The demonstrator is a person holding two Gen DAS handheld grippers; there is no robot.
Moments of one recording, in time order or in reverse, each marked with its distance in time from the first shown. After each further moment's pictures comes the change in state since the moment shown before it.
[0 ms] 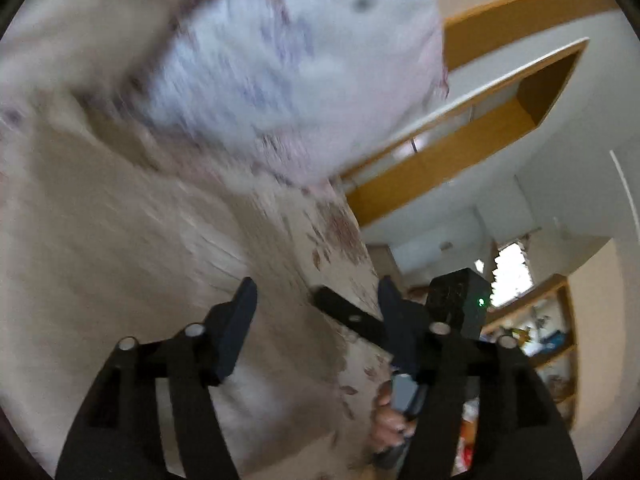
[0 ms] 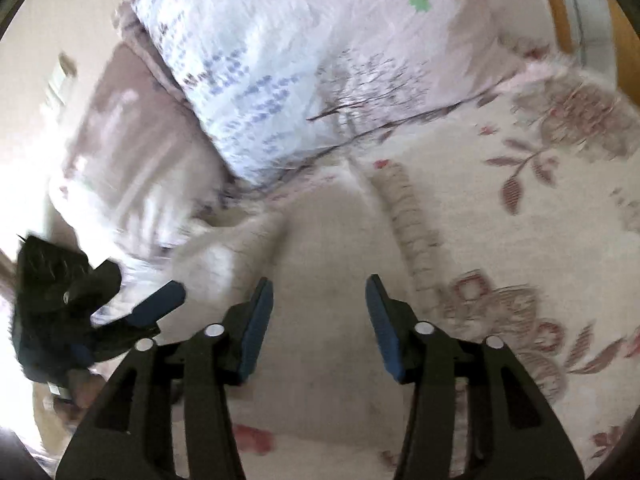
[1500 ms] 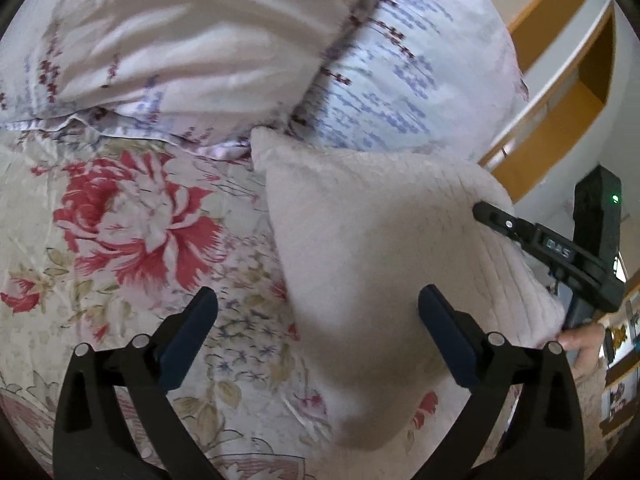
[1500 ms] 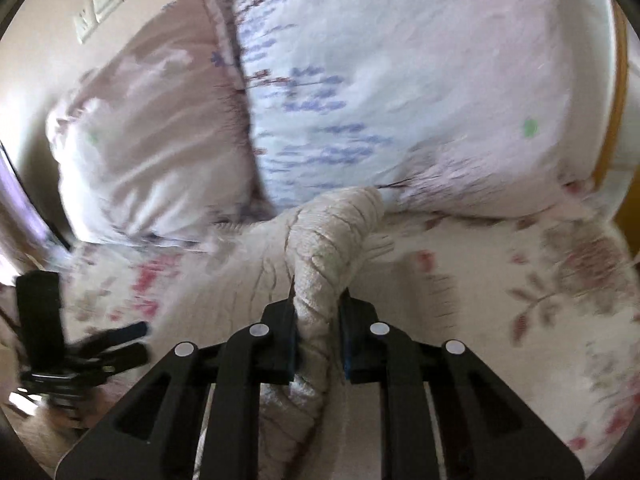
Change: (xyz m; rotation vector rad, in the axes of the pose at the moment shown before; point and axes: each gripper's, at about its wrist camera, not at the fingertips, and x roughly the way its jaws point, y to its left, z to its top) left arm -0.050 0.052 -0.027 0.086 -0.053 0.358; right arm 0.019 0.095 0.043 -0.384 0.007 -0.267
